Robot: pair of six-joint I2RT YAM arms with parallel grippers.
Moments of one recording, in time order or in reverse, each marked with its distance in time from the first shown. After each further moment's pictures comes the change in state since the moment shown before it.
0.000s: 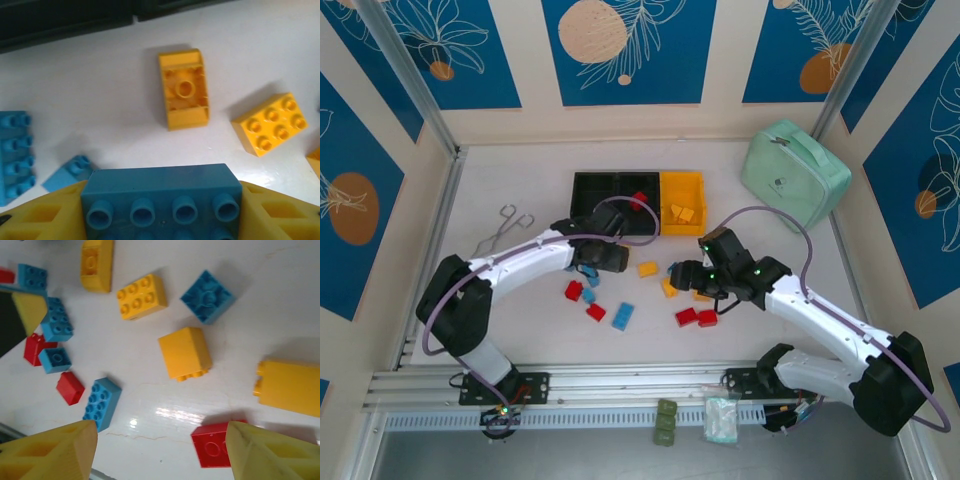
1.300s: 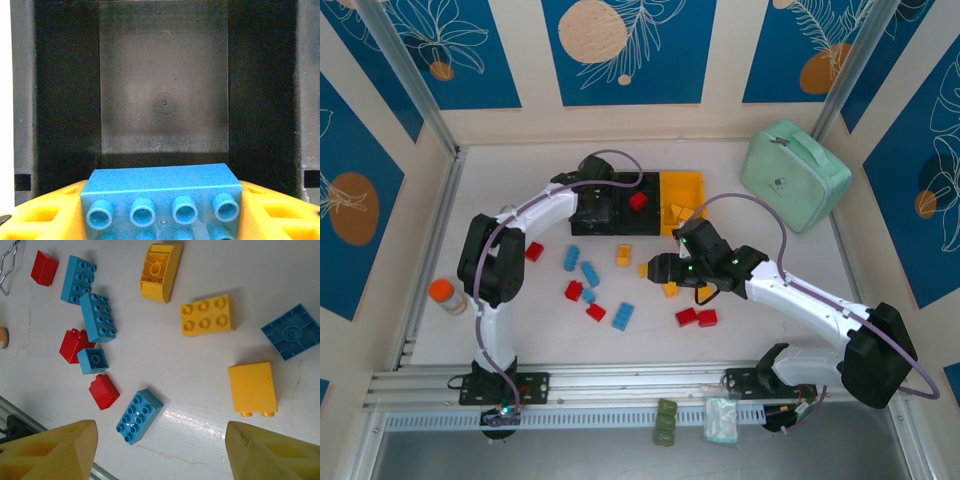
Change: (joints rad) left arm 0.237 0.377 0.424 -0.042 -0.083 0.051; right arm 0.085 0.154 0.111 0.097 -0.005 -0.040
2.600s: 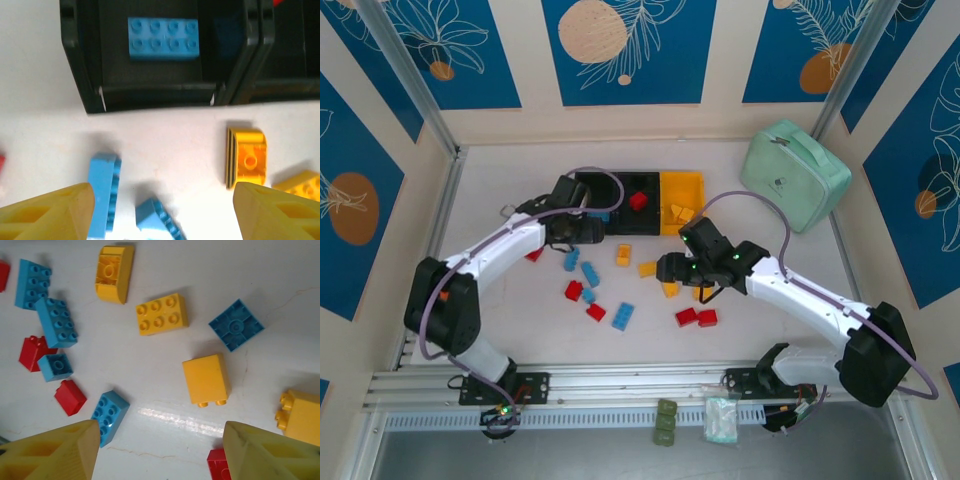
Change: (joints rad) left arm -0.002 -0.435 -0.418 0.073 0.166 -0.013; right arm -0.026 0.024 0.041 -0.127 0.092 -0.007
